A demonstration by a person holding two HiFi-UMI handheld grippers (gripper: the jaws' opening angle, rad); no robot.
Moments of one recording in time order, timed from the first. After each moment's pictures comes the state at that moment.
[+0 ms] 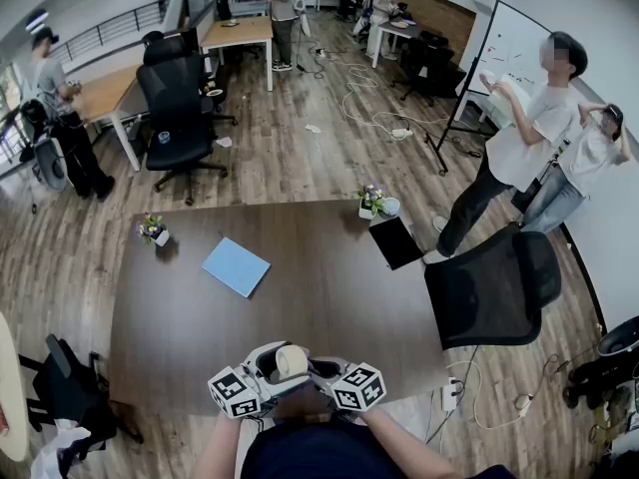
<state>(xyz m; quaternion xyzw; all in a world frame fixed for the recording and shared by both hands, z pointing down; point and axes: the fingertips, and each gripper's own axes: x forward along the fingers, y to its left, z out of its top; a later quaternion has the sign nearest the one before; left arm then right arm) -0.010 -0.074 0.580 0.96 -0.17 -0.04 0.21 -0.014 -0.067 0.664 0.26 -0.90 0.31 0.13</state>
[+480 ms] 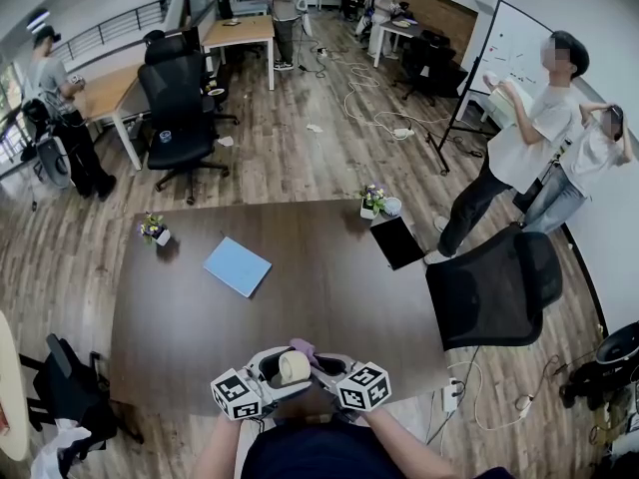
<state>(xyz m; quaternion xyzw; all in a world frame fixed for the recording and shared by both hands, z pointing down) -0.004 -0.065 0.591 0.97 -0.15 -0.02 0.21 -0.002 -0.080 0.652 0.28 -0.90 0.31 0.11</state>
